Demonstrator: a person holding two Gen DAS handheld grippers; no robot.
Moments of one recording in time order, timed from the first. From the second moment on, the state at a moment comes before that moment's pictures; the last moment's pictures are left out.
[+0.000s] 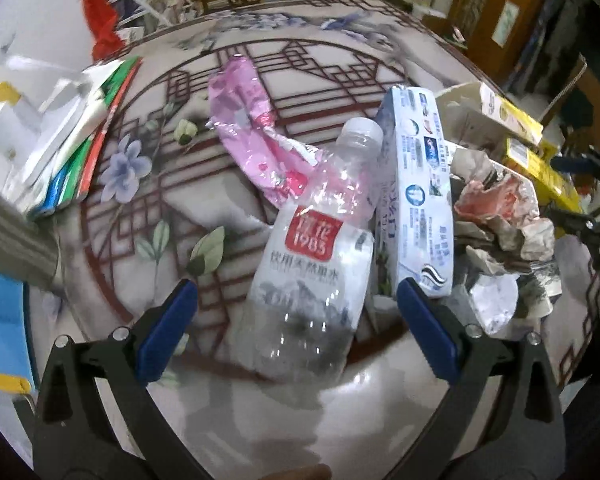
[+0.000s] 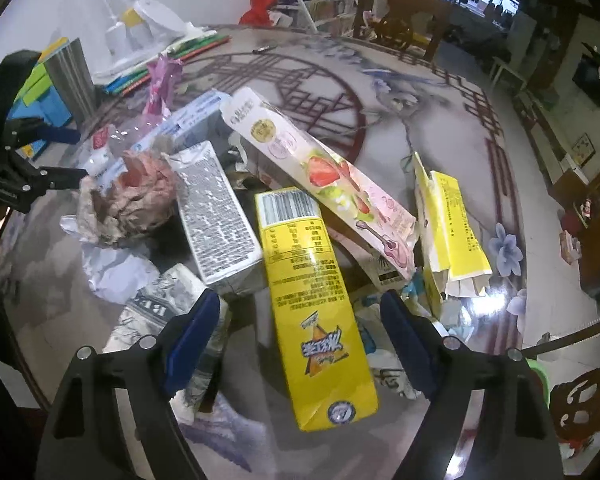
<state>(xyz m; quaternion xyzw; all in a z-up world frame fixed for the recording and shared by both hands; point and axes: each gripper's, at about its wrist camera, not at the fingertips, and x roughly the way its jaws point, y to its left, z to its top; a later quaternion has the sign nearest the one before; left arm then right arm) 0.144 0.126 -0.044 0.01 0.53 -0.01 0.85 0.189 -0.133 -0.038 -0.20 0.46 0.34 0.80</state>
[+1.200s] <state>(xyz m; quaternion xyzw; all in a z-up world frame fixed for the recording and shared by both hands) 0.132 0.139 -0.023 -0.08 0.50 -0.01 0.86 0.182 -0.136 -0.036 -0.20 0.46 0.34 0.79</state>
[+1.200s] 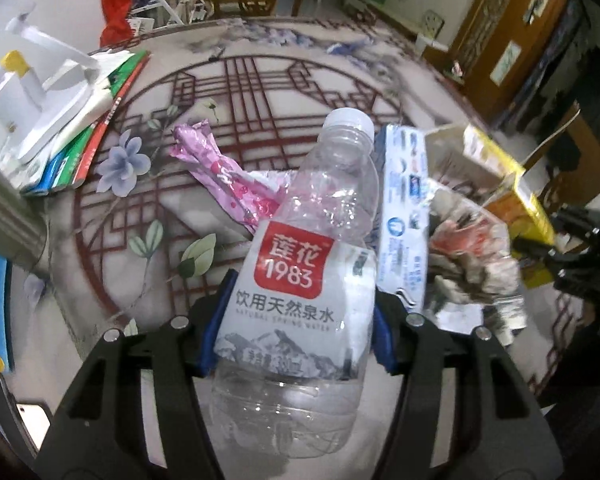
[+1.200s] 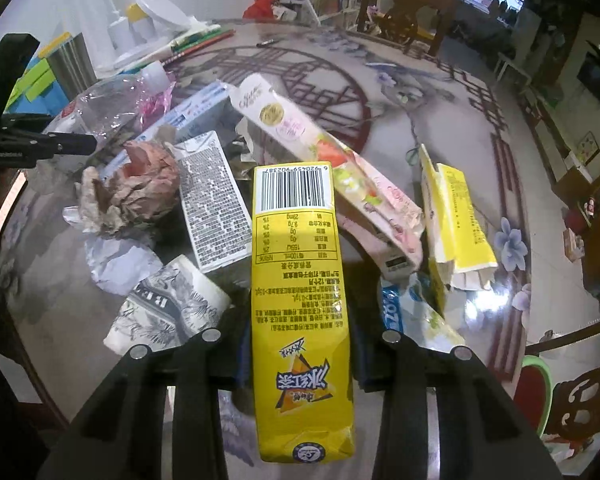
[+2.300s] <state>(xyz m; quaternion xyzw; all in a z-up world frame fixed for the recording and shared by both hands) 0.148 -0.012 0.060 -0.07 0.43 -0.11 0.89 0.175 -0.264 0.035 -0.06 0.39 0.28 0.88</state>
